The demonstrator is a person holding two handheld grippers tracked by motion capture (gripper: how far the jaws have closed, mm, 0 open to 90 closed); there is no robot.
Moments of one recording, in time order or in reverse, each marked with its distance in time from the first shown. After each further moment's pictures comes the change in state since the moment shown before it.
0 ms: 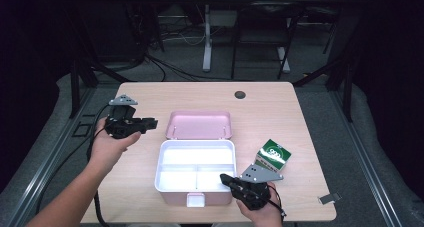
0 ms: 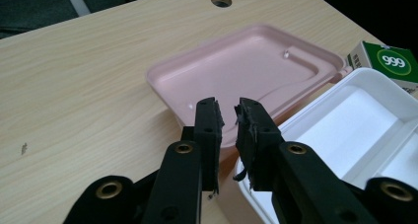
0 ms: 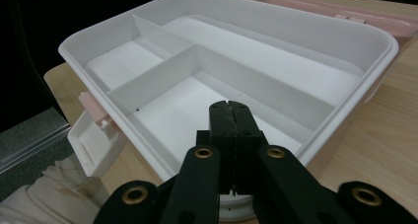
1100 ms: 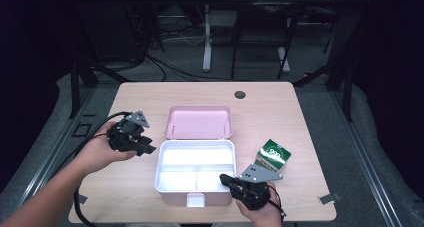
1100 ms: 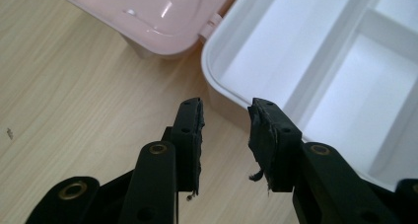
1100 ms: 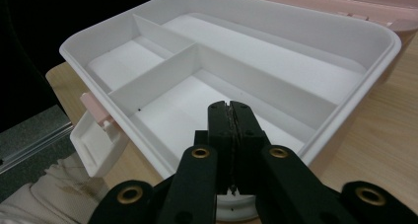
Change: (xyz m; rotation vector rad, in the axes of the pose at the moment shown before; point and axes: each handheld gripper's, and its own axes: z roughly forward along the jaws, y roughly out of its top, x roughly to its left) left arm -0.014 -0.013 0.005 0.398 -0.130 0.404; right arm 0.001 0.000 0.000 0.006 0.001 -0.004
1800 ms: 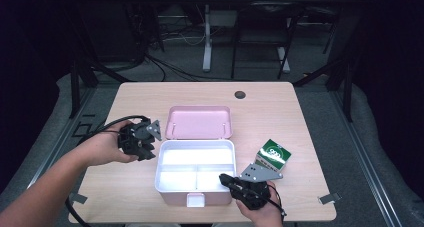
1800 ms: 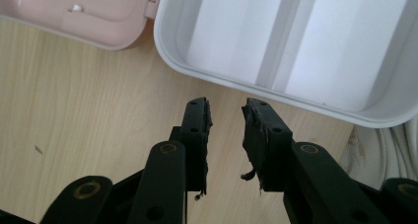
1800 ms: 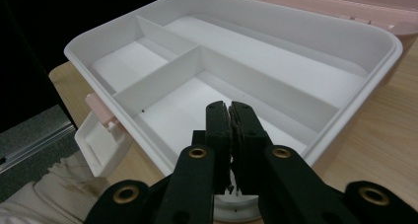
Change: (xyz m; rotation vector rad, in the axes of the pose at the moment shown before) left arm -0.019 0.029 0.006 0.250 0.004 0.295; right arm 0.001 0.003 -0.001 -0.003 0.009 -0.001
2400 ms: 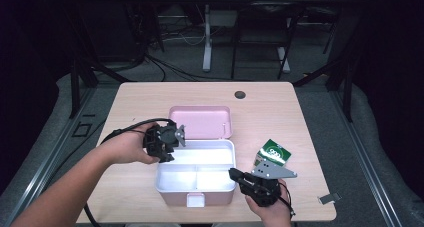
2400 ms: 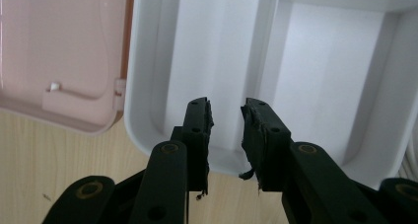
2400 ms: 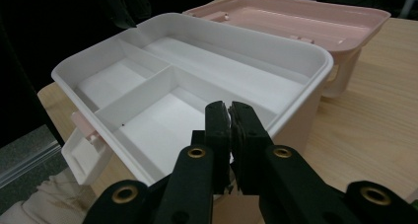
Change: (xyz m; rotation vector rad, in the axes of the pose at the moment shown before) left arm -0.018 0.056 0.014 0.030 -0.013 0.125; right arm -0.015 0.005 -0.021 -0.051 -0.054 0.030
